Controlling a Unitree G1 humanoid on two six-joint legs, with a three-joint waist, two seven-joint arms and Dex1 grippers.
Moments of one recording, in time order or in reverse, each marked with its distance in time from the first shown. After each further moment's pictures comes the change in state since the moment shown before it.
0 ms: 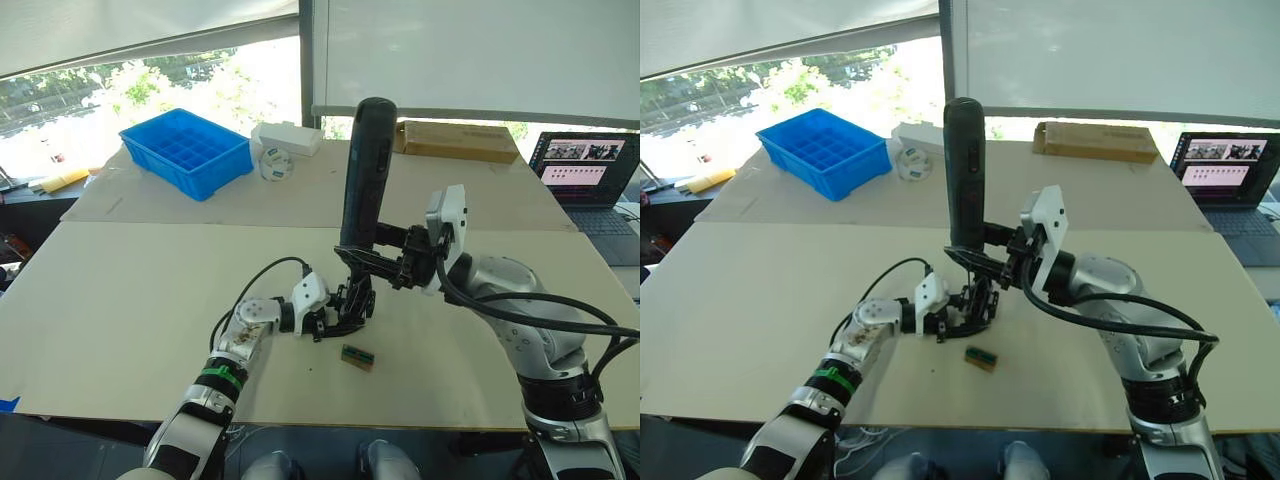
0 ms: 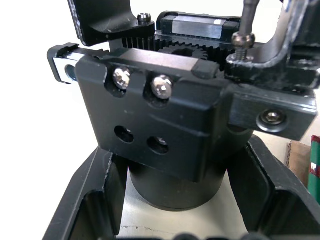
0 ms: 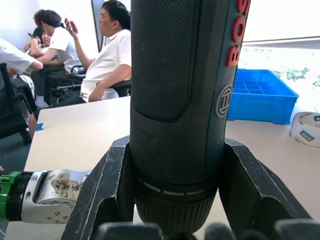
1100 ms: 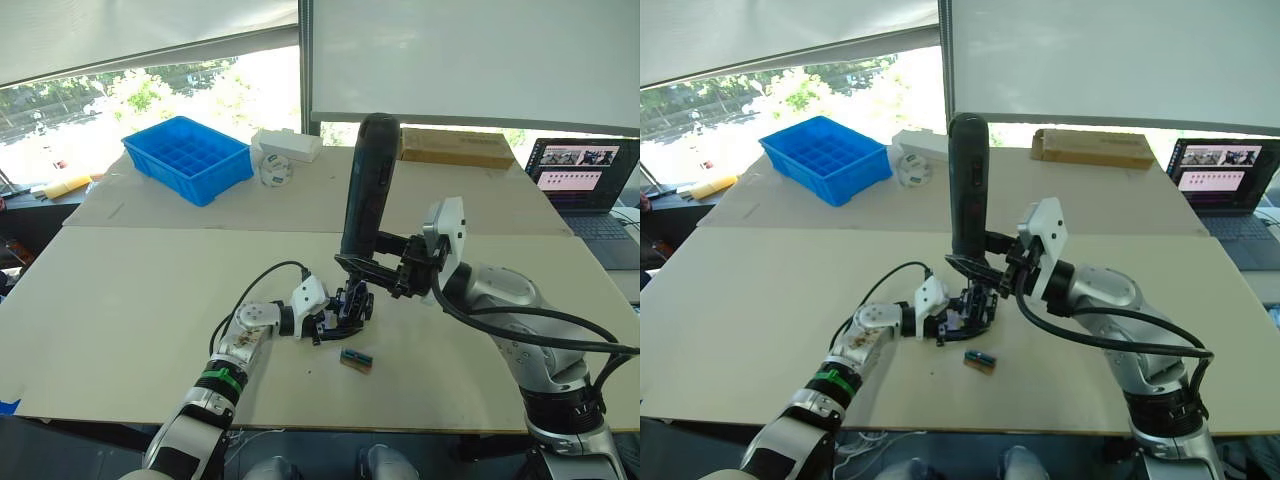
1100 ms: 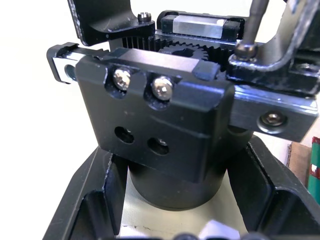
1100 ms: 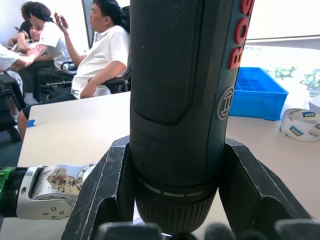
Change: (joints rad) left arm 0.009 0.004 0.005 0.017 -0.001 0.000 0.008; right arm 0.038 -0.007 0.015 -0.038 -0.017 -0.001 -0.032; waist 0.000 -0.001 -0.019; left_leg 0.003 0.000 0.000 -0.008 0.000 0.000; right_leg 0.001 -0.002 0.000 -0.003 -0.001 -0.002
